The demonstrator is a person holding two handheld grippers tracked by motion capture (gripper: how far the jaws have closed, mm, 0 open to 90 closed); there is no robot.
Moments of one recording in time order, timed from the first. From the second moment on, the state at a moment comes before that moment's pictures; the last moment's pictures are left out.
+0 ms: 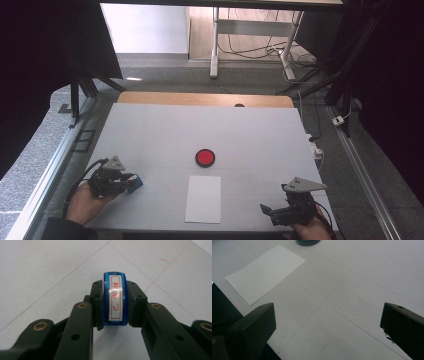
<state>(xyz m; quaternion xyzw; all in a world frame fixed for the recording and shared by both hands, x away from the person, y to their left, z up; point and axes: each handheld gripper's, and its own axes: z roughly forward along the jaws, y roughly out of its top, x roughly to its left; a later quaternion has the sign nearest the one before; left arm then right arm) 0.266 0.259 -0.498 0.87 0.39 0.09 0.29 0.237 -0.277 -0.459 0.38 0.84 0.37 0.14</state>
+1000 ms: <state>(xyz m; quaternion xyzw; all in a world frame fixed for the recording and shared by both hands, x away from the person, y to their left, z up) 0.256 0.241 -0.471 0.85 0.38 0.09 0.36 0.237 -0.278 -0.459 0.38 0.84 0.37 0.14</state>
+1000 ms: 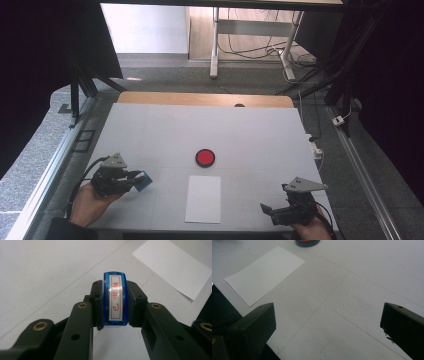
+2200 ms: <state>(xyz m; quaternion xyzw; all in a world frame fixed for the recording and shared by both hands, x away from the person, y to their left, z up) 0.265 0.184 -0.433 0.86 0.27 0.06 0.44 0.234 -0.281 -0.454 0.36 0.83 0.41 0.14</state>
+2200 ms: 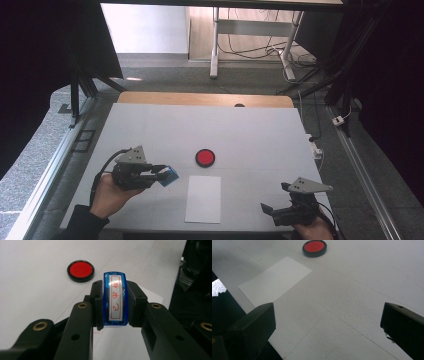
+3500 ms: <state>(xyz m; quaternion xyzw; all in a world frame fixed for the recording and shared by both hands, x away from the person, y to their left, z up) 0.287 0.133 -0.422 0.87 0.19 0.03 0.46 0.236 -0.251 -0.446 0.29 0.84 0.45 0.11</state>
